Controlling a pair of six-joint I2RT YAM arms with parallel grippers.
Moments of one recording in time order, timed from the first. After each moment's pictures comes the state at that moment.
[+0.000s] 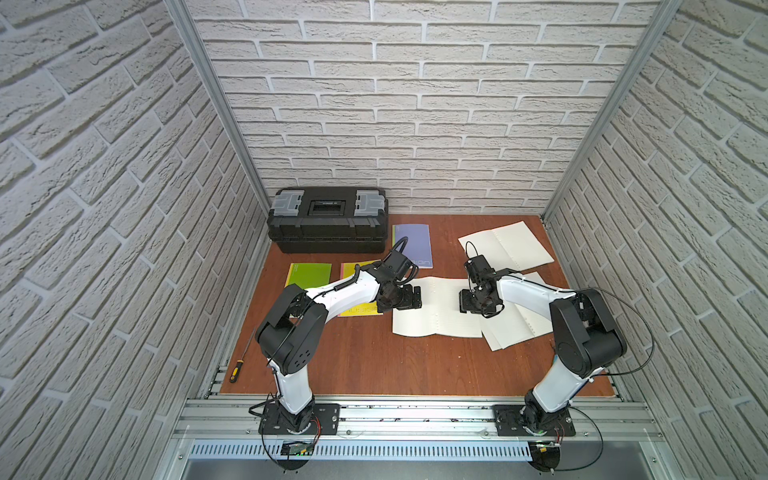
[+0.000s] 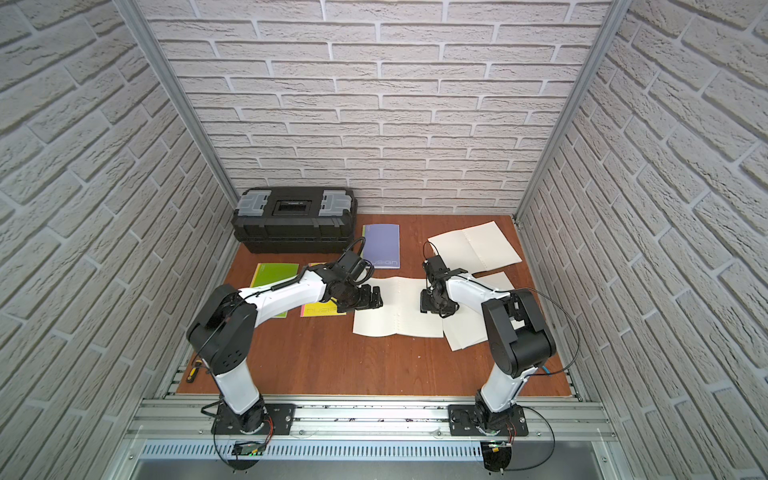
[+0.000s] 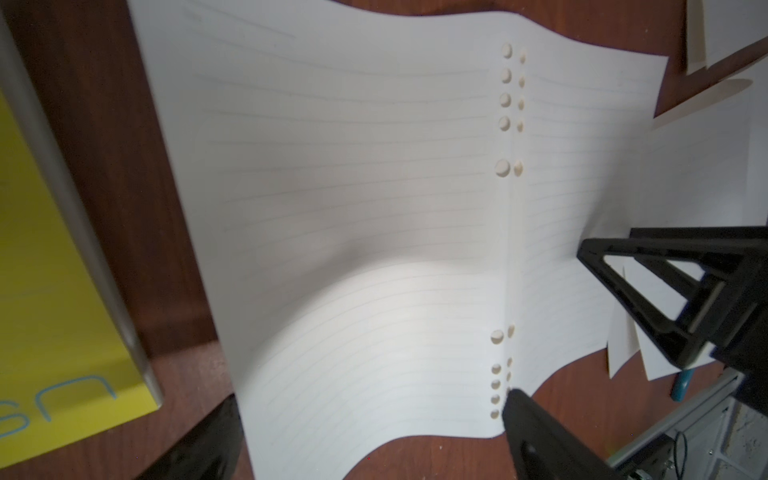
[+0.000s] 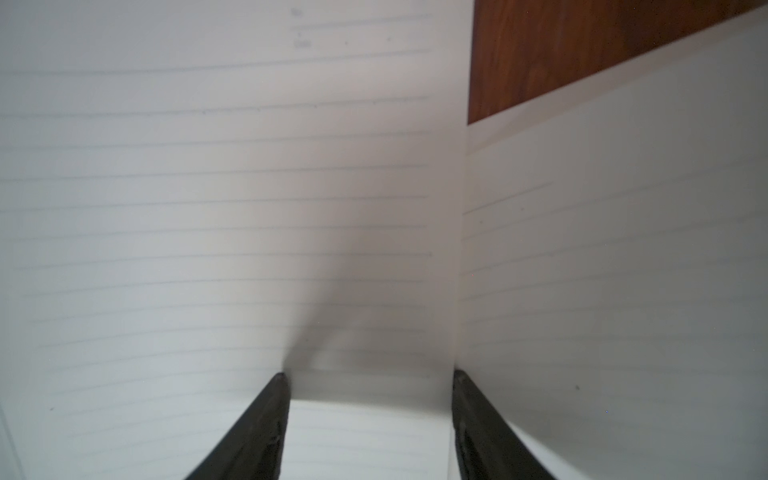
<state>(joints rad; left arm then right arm) -0.71 1.78 1.21 -0.57 0.22 -0.68 0.30 1.71 1.00 -0.65 0.02 0.43</state>
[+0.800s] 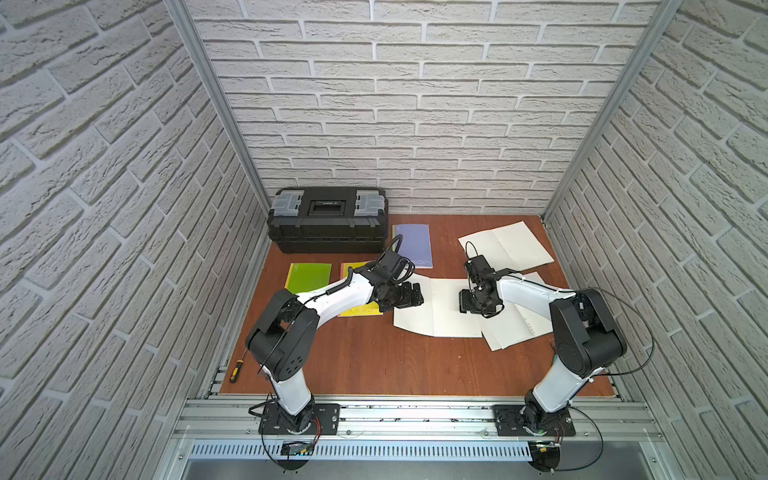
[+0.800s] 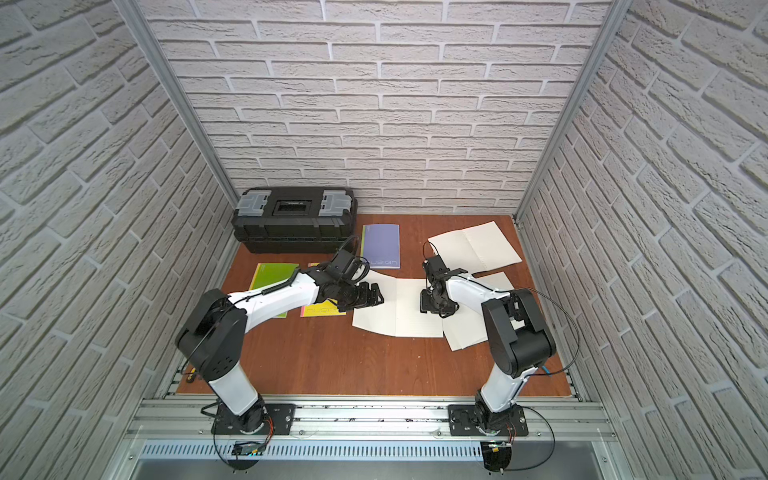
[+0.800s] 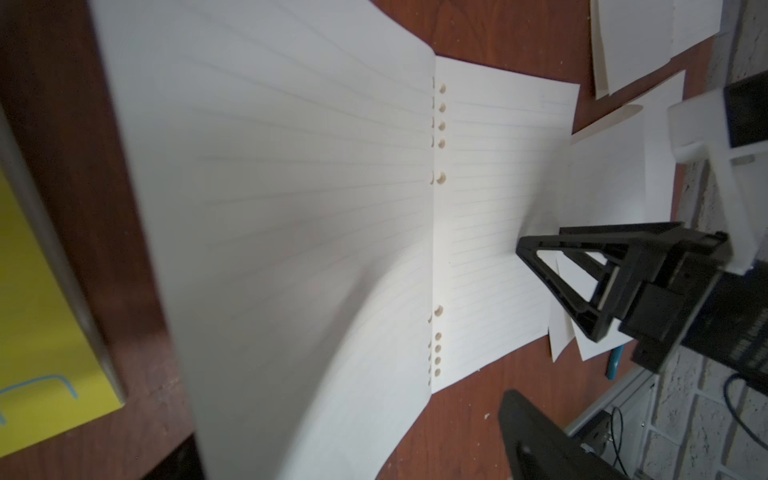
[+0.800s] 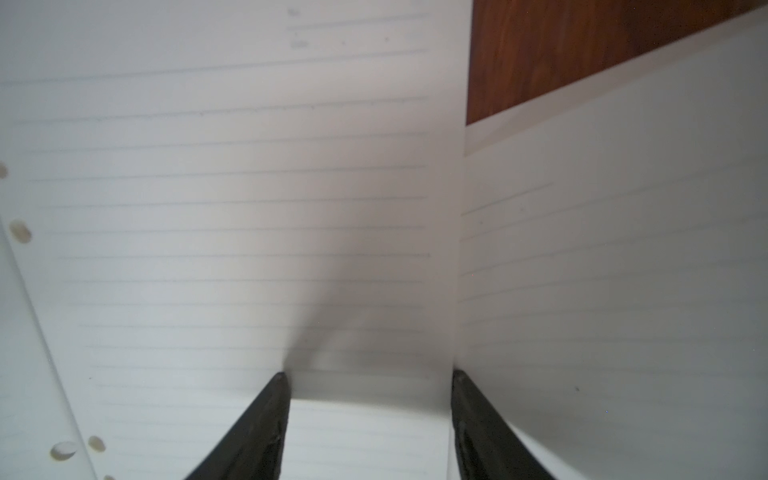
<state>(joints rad) -0.69 1.72 1.16 -0.48 0.30 -0.71 0.30 1.71 1.00 -0.65 0.02 0.43</state>
